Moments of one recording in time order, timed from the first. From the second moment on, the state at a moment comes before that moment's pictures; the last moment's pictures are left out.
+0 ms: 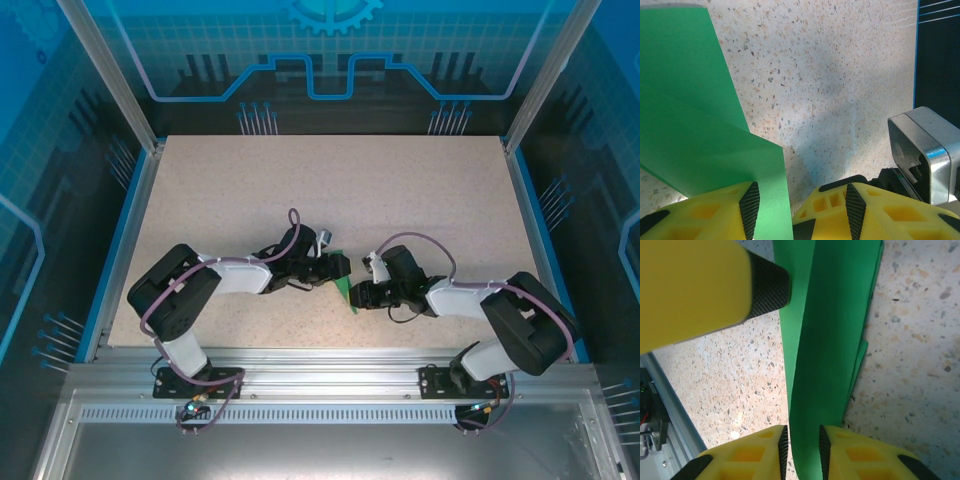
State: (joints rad) left arm -0.67 1.73 0.77 0.26 0.45 -0.95; right arm 0.60 1.45 0.44 0.14 -0.49 0.58
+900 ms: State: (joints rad) left arm -0.67 1.73 0.78 0.23 0.51 -0.92; right arm 0.53 1.51 0.40 0.27 -0.59 0.65
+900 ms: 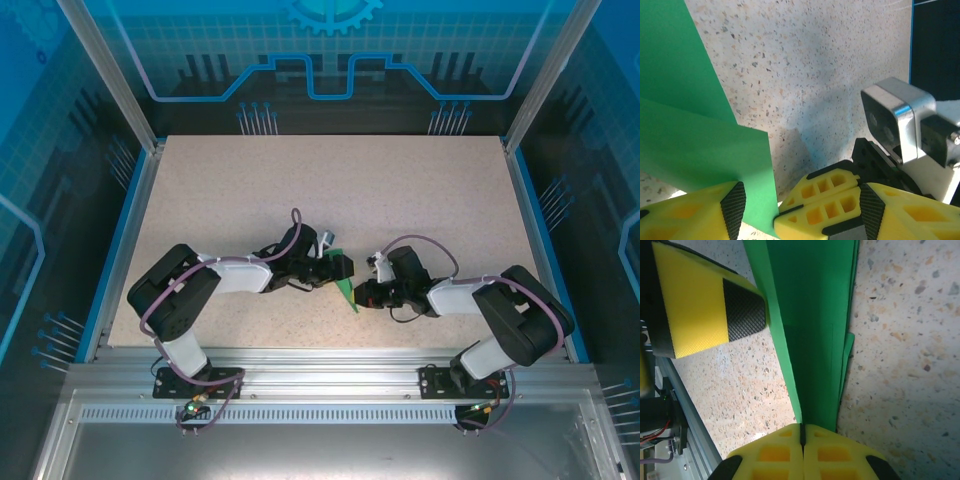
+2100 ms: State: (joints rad) left arm -0.69 1.81 0.86 0.22 0.54 -0.89; right arm 0.56 1.43 0.43 0.08 -0.54 0.56
